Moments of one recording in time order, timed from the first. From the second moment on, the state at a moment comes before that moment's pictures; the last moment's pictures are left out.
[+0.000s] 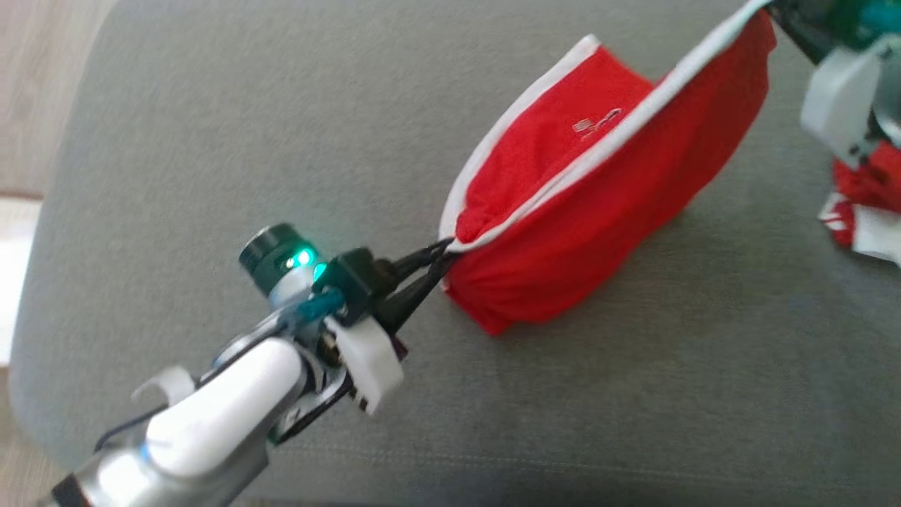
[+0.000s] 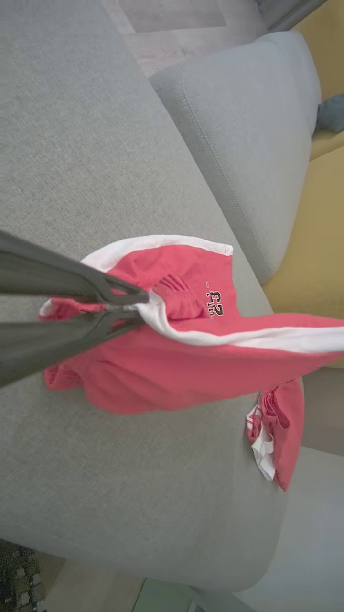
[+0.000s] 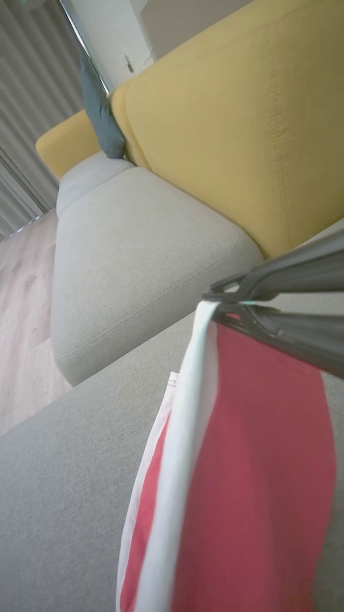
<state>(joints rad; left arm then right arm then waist) -0.59 0.45 -0.99 0.09 -0.45 -0.03 -0.06 -1.15 -0.84 1.10 0.30 0.44 0.12 0.28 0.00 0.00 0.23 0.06</state>
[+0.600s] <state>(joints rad) -0.73 0.29 -1.04 0.34 -0.45 -0.10 -0.13 -1.37 -0.67 1.29 0.68 0.41 0.12 0.26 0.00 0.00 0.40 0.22</state>
